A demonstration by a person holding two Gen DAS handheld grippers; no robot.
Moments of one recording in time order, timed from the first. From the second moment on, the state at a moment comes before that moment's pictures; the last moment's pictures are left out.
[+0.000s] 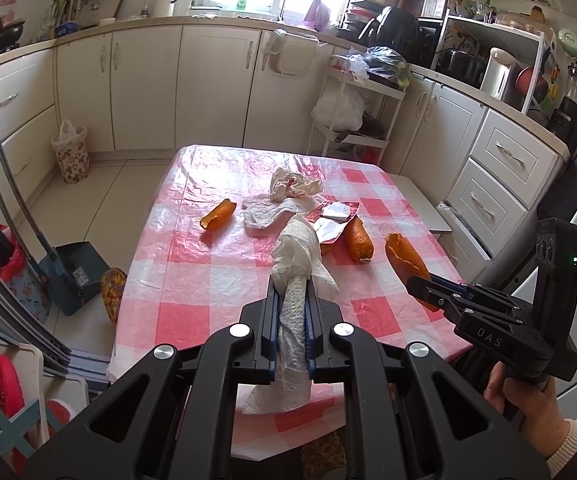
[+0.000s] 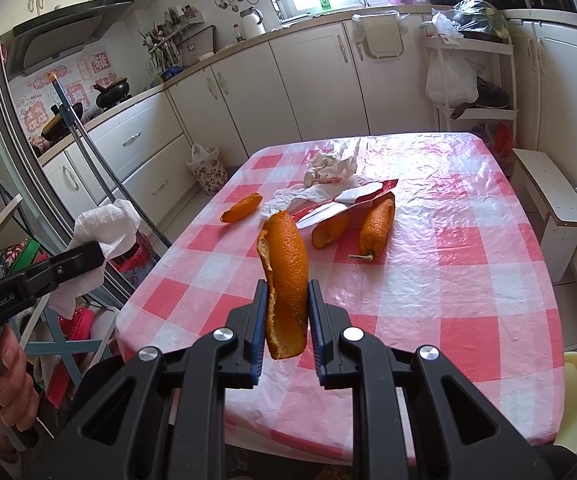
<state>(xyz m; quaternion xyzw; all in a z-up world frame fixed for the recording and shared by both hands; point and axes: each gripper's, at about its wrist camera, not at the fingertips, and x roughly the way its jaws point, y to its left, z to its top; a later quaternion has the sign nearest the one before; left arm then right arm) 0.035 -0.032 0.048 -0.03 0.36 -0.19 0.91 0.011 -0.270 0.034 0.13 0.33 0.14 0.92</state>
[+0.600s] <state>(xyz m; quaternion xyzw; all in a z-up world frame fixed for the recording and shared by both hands) 0.028 -0.037 0.060 -0.03 0.34 -0.20 0.92 -0.011 -0.289 0.057 0.15 0.30 0.13 0.93</state>
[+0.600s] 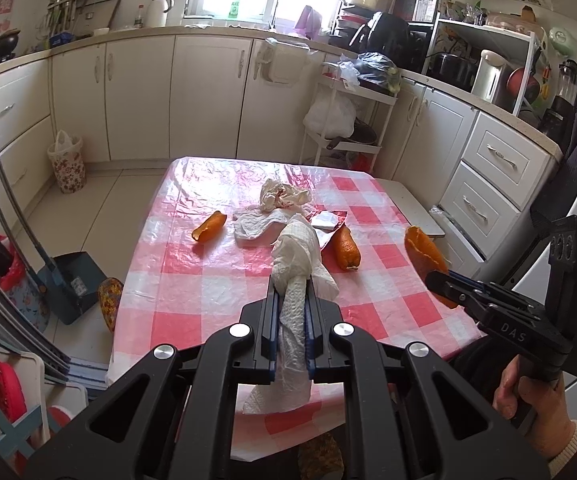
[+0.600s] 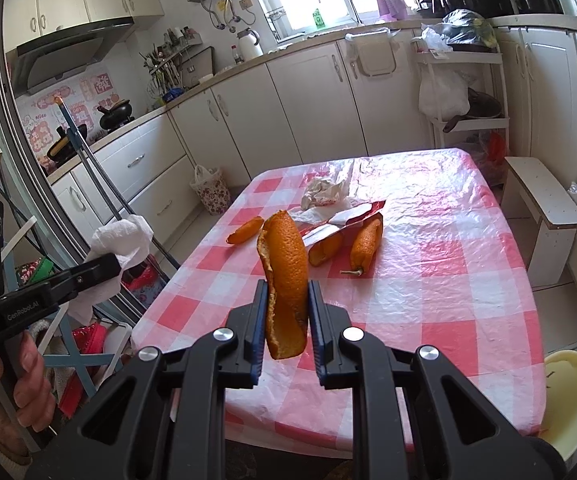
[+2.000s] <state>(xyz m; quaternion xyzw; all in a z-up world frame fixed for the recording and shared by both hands) 0.002 -0.335 0.070 0.09 0.38 -0.43 0.82 -0.101 -0.534 -0.052 0.28 0.34 -0.12 0.89</state>
